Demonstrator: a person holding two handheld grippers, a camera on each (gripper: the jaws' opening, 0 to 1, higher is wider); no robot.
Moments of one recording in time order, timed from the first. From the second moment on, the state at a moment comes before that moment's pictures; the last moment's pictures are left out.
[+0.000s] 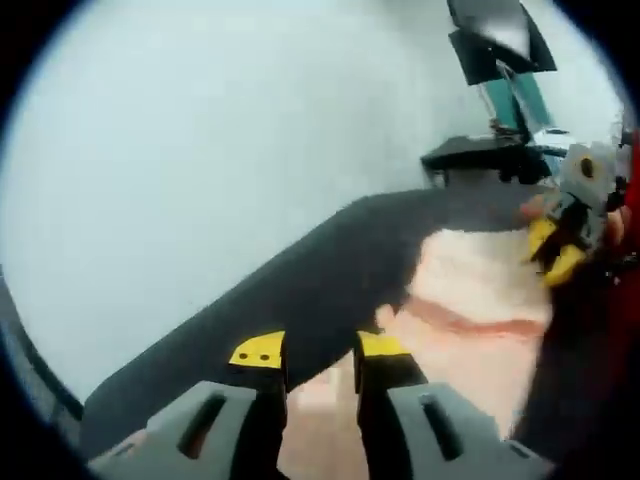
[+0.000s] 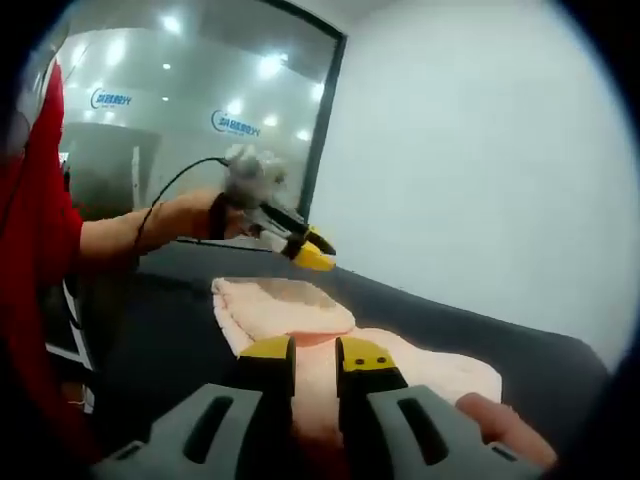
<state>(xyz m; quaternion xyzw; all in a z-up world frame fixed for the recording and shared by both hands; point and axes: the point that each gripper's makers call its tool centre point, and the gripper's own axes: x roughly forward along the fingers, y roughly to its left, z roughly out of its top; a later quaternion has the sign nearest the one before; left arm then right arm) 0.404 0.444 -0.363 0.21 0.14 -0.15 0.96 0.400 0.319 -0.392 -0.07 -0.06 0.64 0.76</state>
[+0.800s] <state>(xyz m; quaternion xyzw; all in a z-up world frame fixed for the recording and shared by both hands) 0.370 0.370 -0.435 0.34 0.18 -0.13 0.92 0.464 0.265 -0.349 0.14 -0.05 0.55 0.82</state>
